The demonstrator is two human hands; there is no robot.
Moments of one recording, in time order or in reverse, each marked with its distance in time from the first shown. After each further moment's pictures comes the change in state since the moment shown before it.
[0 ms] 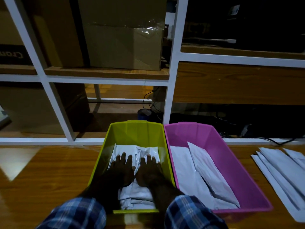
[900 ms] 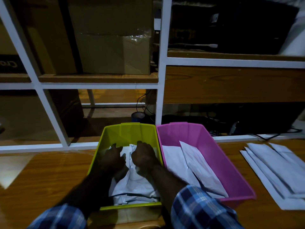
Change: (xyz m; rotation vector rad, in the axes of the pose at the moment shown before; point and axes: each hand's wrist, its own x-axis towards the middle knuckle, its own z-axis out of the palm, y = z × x) left_hand -0.014 0.017 -0.091 -0.315 0.109 -0.144; right_hand 0.012 -0.021 -0.085 0.227 -0.122 0.047
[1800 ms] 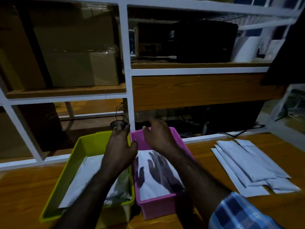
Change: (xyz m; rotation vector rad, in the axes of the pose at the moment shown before) left_hand -0.046 0.162 -0.052 -0.231 0.255 0.275; right_hand -0.067 0.061 -0.164 0.115 0.469 -0.221
